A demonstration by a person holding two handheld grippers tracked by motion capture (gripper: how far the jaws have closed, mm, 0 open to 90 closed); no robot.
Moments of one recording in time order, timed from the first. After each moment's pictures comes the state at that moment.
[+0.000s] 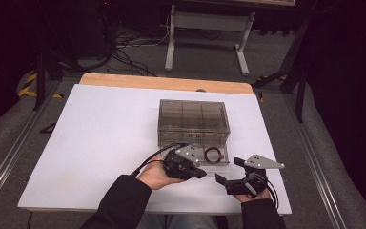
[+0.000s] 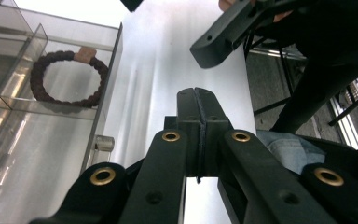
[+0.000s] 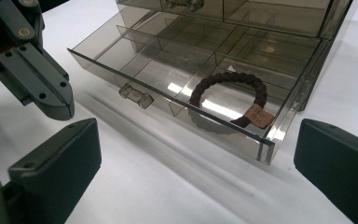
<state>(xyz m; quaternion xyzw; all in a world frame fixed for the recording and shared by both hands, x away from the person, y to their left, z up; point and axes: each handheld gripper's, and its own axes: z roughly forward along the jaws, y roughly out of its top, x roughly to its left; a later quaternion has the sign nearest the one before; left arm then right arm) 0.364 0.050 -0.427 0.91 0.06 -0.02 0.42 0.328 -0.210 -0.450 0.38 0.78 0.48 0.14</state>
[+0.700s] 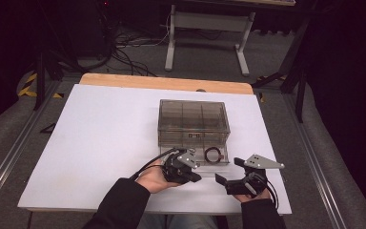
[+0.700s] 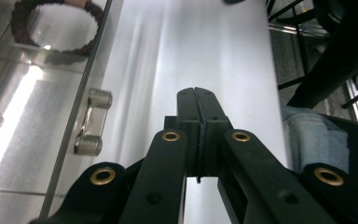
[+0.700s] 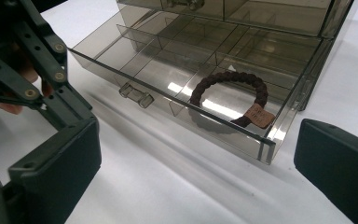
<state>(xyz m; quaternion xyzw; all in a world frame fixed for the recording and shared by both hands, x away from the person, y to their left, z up) 0.365 0.052 -0.453 0.92 0.08 -0.01 0.37 0.328 -0.209 -0.450 0.38 0.78 0.47 0.14</state>
